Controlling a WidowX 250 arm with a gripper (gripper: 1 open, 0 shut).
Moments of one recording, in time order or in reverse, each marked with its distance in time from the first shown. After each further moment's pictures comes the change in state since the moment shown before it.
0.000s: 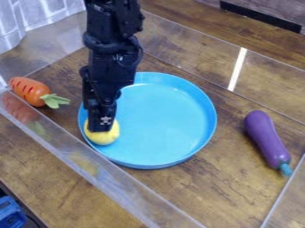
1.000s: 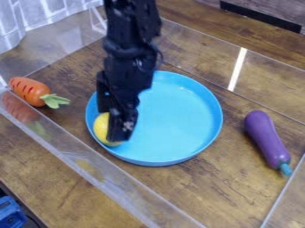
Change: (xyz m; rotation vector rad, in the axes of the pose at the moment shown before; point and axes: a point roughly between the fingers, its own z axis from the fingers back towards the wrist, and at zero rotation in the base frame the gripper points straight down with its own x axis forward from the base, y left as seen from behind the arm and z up) arm 0.026 -0.013 -0.002 -0.023 -0.023 0.060
